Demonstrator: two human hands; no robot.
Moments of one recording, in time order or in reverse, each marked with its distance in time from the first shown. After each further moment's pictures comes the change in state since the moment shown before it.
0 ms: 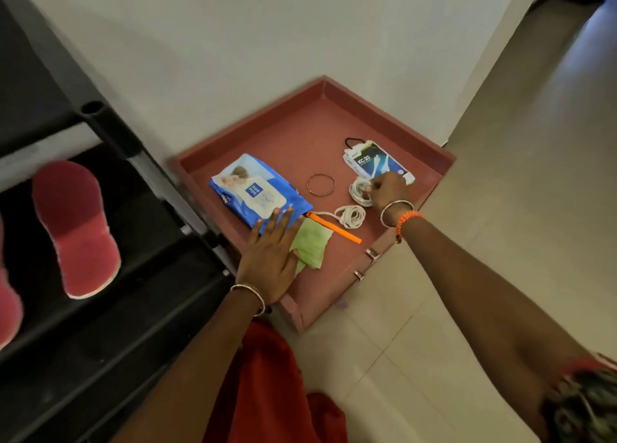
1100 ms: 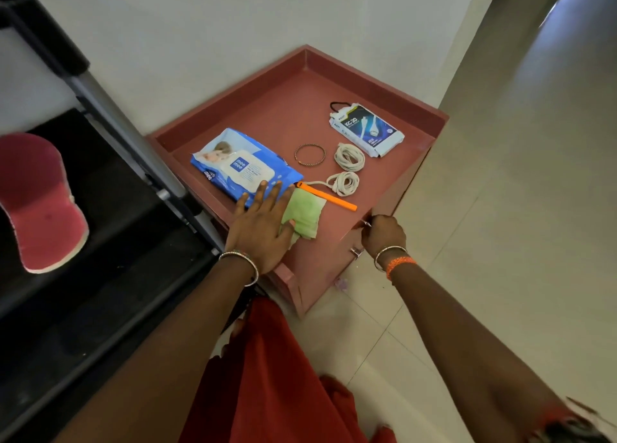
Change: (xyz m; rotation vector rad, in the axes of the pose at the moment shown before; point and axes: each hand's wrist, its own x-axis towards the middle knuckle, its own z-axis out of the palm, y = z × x) left_hand 0.005 -0.006 0.008 0.109 -0.052 -0.030; right_hand -0.096 0.085 0.062 -0.366 -0.096 0.064
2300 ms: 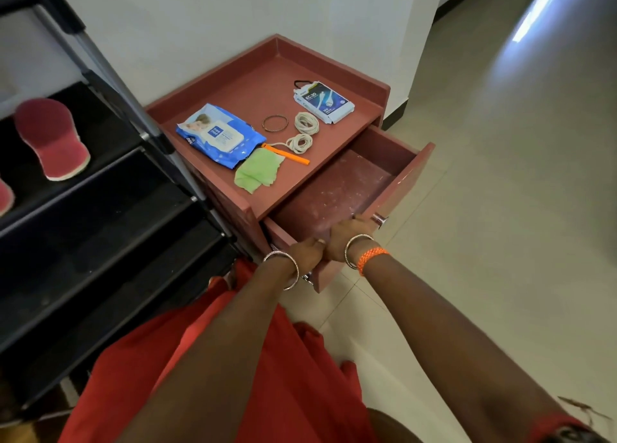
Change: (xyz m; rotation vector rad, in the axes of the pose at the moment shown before) left_hand -0.095 0.172 0.030 -0.738 -0.595 -0.430; right_hand -0.149 0.035 -0.063 -0.580 -0.295 -0.403
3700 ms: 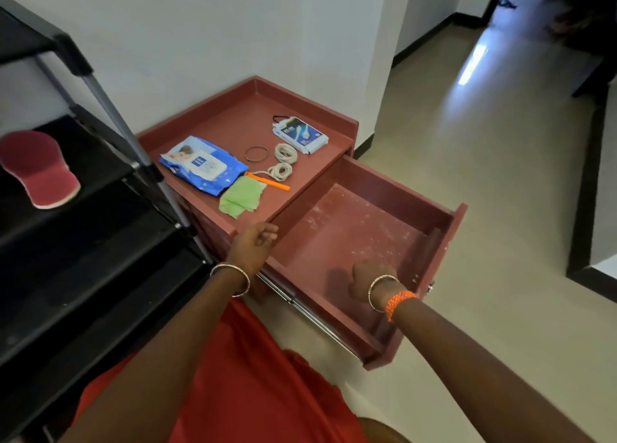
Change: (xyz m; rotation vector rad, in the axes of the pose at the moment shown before) left_hand -0.025 -0.018 -0.058 -0.334 0.399 0.407; right_hand -0.058 0.039 0.030 0.188 -0.060 0.267
